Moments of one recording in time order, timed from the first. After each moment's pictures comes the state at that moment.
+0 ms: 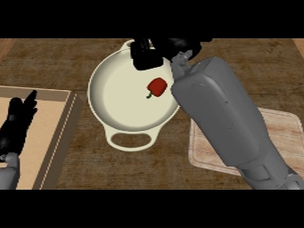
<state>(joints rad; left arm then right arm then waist) -0.10 0.33 0.08 -1.45 -0.14 0.10 0.39 -1.09 -0.02 0.19 -1.22 0.68 0.24 0.51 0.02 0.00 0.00</state>
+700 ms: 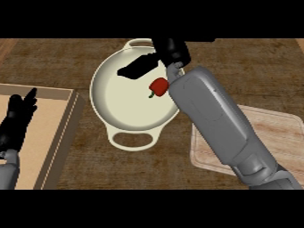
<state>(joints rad) -0.13 0.33 0.10 -1.44 -0.15 0.08 0.39 -1.07 0.00 0.21 -0.99 0.32 -0.17 0.36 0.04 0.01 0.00</state>
